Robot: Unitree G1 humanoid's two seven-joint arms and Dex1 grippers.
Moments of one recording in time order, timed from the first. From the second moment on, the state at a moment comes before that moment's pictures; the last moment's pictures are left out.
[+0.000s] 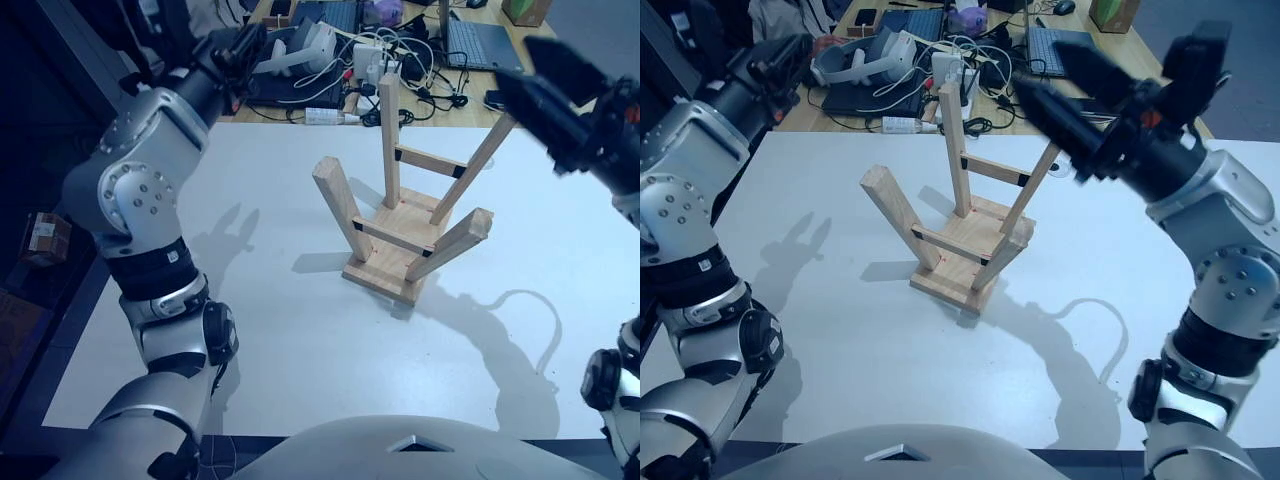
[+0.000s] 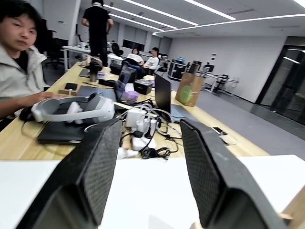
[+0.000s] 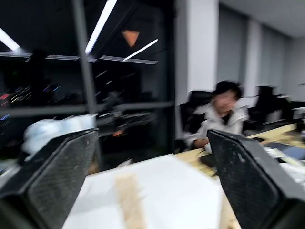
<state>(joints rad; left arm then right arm) -0.68 0.34 0.33 -0.20 -0.57 0.92 -0.08 -0.42 -0.63 -0.35 -0.53 1.14 0.86 0.60</state>
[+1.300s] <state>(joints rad) -0.44 0.26 0.17 -0.29 -0.42 0.88 -0.05 -0.68 -0.71 -0.36 -0.06 0.68 0.58 0.52</state>
